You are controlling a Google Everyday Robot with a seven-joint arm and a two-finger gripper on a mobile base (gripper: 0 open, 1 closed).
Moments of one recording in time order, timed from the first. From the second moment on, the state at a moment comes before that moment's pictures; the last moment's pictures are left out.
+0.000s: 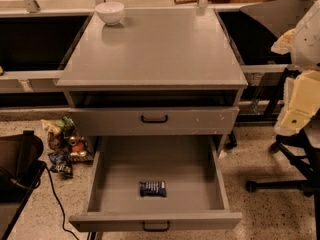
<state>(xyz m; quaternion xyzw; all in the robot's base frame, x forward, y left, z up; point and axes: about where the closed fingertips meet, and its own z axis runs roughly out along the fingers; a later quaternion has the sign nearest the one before) 0.438 -0.217 0.976 -0.60 0.78 -0.03 0.16</state>
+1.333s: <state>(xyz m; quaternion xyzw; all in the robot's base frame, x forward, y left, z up) 0.443 -0.128 0.855 -0.65 0.72 0.07 0.23</state>
